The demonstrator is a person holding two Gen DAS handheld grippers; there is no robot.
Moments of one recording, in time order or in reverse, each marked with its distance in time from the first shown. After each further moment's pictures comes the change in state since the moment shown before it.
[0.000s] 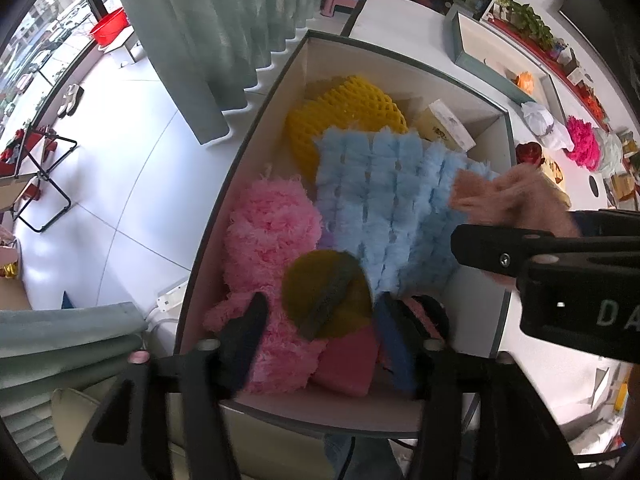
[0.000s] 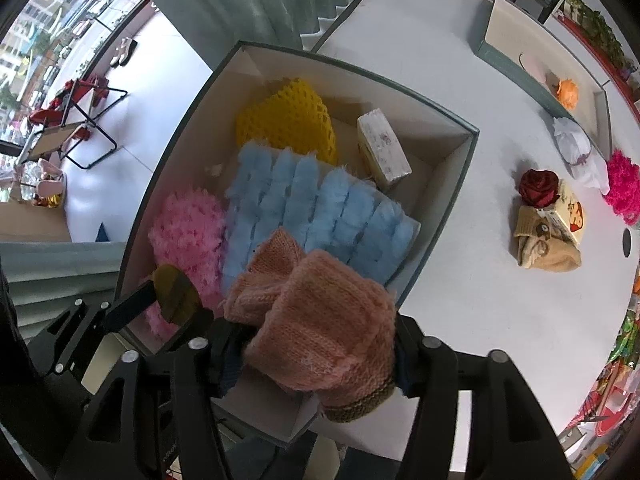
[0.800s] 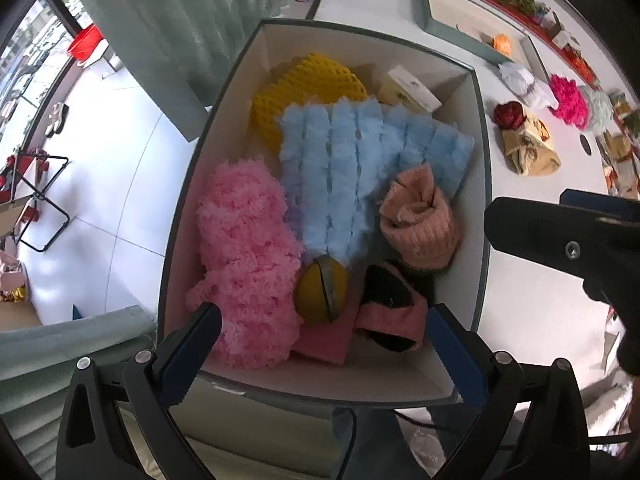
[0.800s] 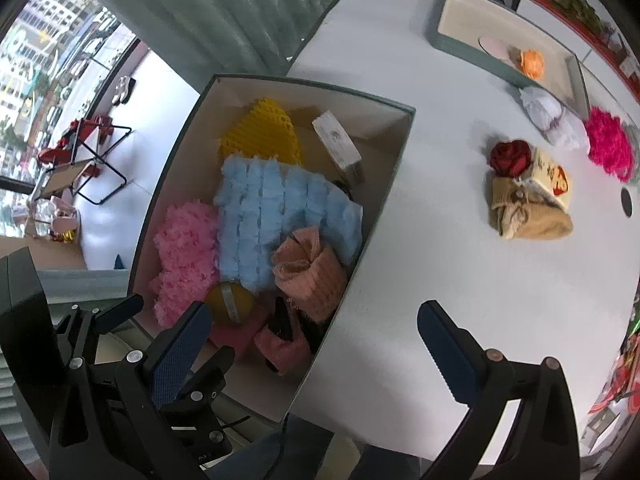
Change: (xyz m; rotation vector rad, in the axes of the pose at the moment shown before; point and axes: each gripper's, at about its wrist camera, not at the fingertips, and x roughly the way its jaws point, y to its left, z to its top) left arm -0.002 -0.026 -0.009 0.114 0.074 0.011; right arm -0.024 -0.037 -0.032 0.109 -0.083 0.065
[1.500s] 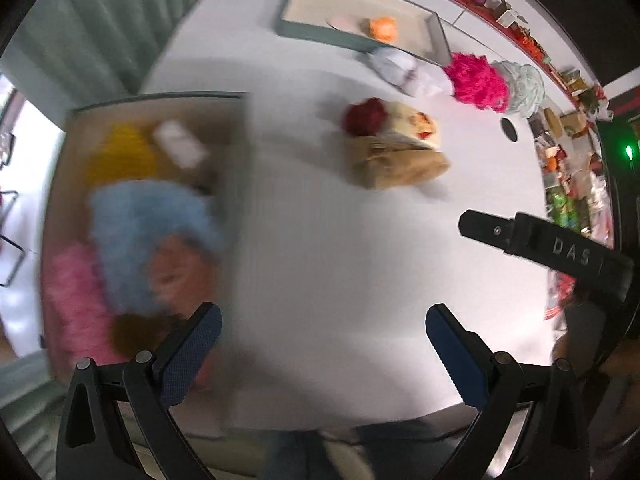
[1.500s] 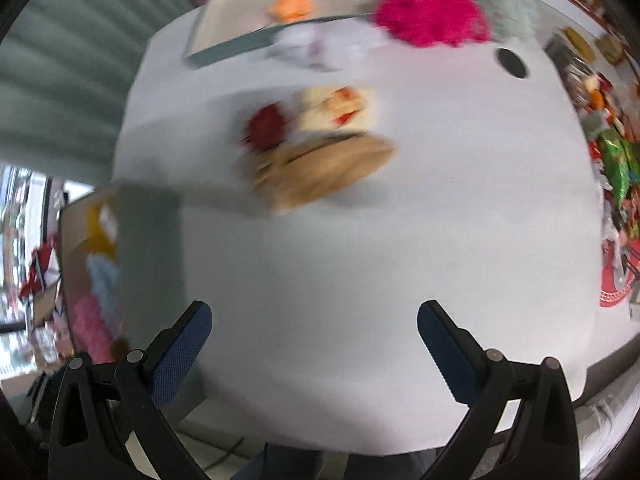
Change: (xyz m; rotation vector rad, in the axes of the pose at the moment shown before) left arm -0.007 -0.172 0.055 0.077 0.050 -0.170; right arm -0.027 -0.224 -0.042 0.459 -0.046 -0.059
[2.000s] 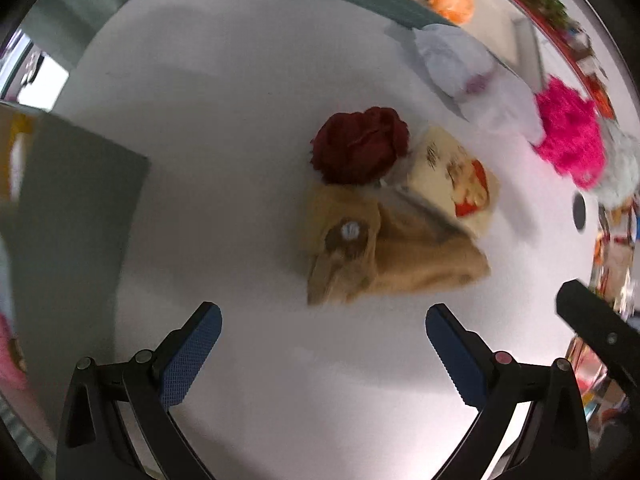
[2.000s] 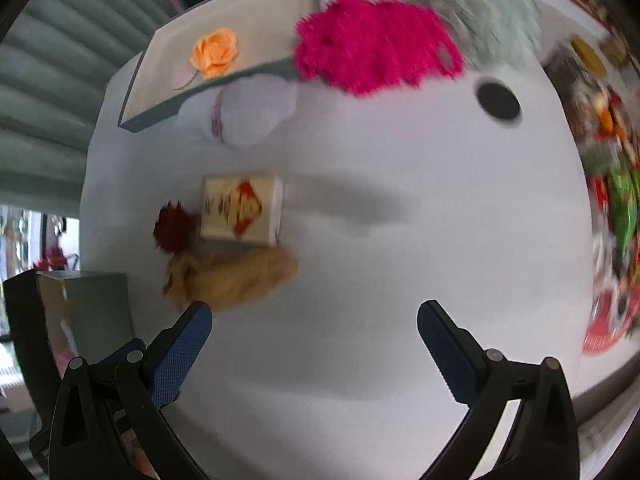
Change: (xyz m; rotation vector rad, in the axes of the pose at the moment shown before) left arm 0.125 -0.038 0.086 -0.299 0.068 0.069; right arm 0.023 -0.070 0.101 -0.053 -0.025 0.010
